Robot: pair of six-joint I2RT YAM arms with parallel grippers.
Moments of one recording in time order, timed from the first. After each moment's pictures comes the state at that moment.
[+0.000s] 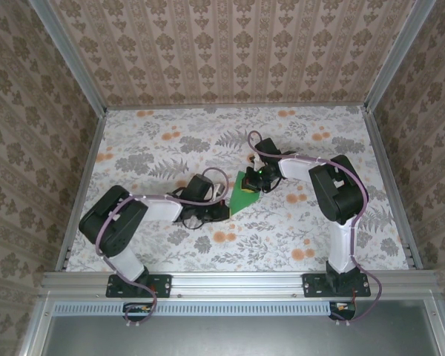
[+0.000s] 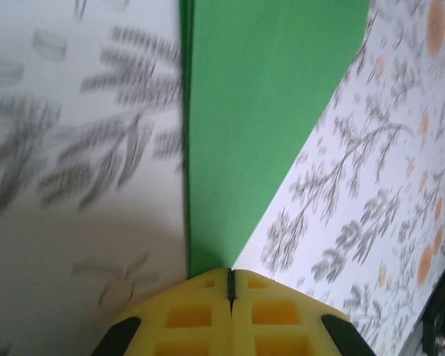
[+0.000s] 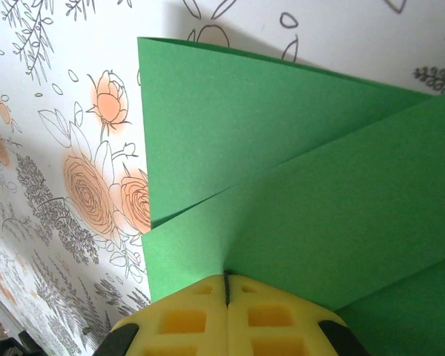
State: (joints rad) left arm -0.73 1.65 0.64 0.08 0.51 -0.68; right arm 0.41 2.02 1.23 -0.40 -0.50 0.64
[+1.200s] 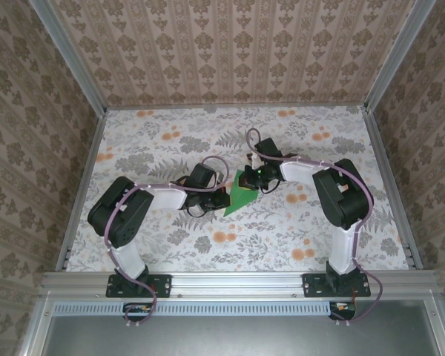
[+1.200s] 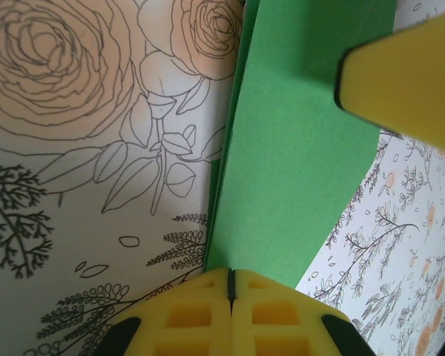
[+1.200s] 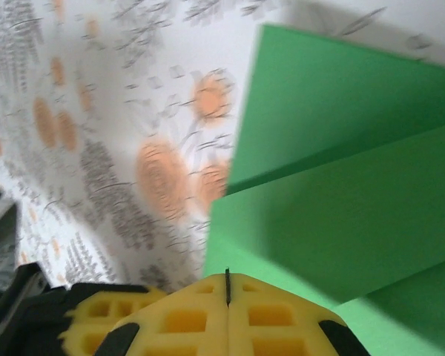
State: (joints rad) left arm -0.68 1.77 0.81 0.02 0.44 -0.73; right arm 0.45 1.93 1.16 -0.27 -0.52 0.63
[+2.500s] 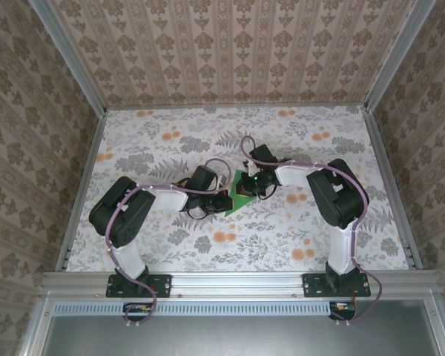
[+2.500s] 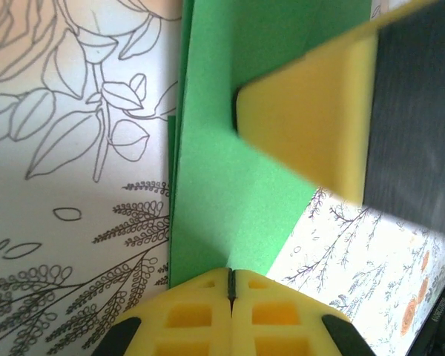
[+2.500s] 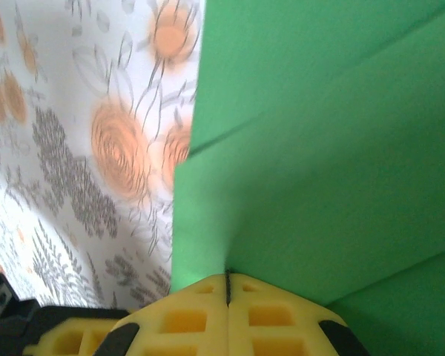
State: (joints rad) left arm -0.70 1.77 0.78 0.05 0.50 -0.72; right arm 0.46 1.98 1.16 -0.27 -0.51 0.62
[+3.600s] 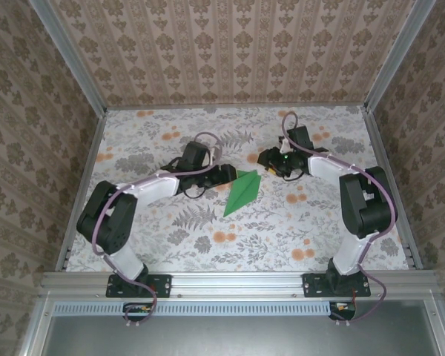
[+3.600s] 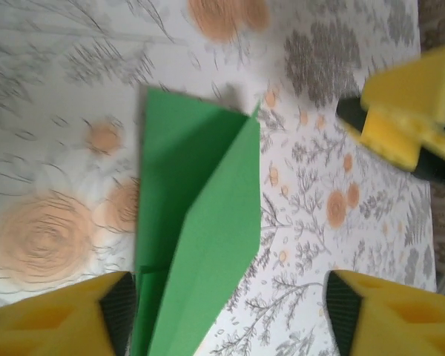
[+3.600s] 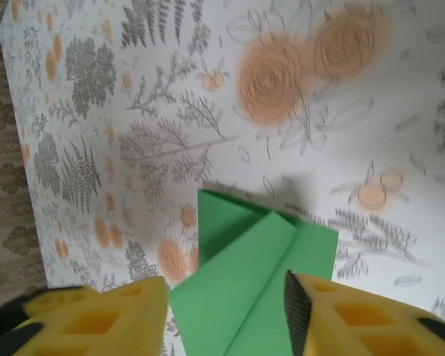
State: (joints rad) left arm -0.59 1.66 0.98 -0.09 0.42 -0.70; right arm 0.23 1.78 1.08 -0.22 -0.51 0.73
